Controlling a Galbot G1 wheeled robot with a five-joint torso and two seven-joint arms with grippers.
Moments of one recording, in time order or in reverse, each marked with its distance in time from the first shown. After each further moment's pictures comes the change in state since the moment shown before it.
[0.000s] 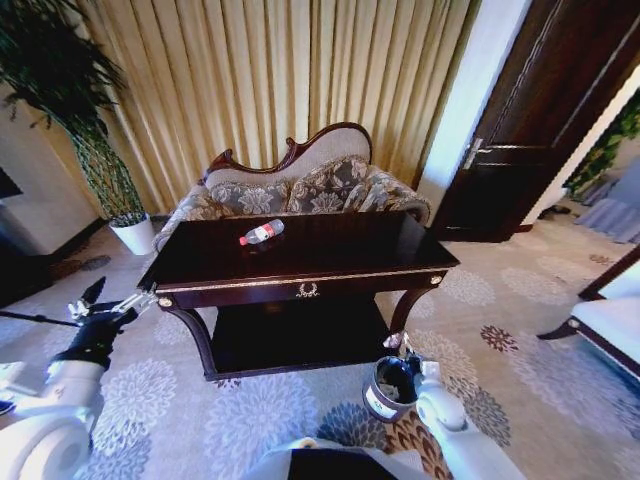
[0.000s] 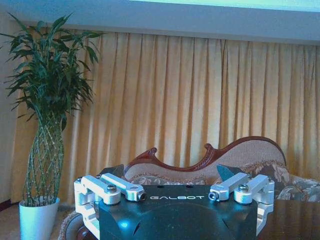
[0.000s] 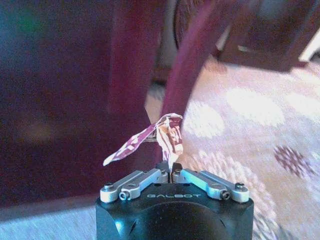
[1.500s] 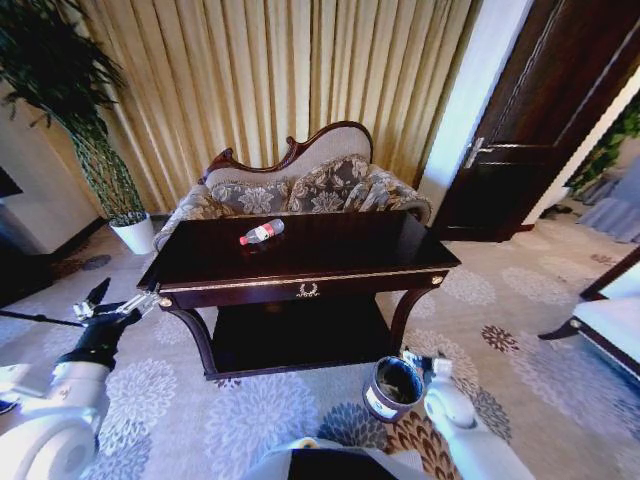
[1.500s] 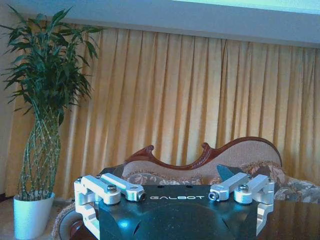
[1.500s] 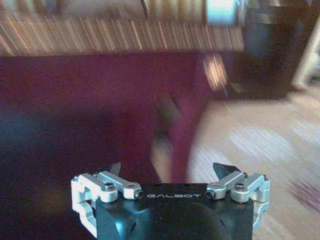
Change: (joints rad) left arm 0.003 -0.016 0.034 0.000 0.001 -0.013 -0.004; right arm -0.070 -0.068 0.096 0.347 0.179 0.006 0.034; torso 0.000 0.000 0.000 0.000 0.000
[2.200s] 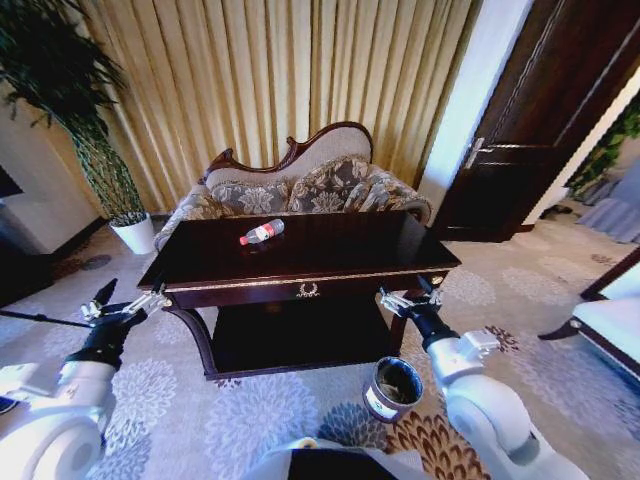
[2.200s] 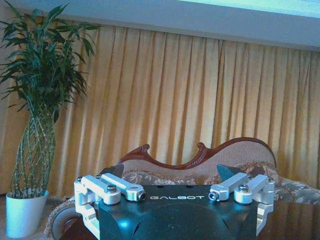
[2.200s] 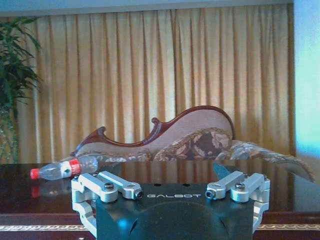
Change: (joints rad) left arm -0.014 0.000 0.026 0.000 0.001 0.007 0.000; right arm -0.161 -0.052 0.019 0.608 -0.042 0.051 -0.105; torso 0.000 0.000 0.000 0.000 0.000
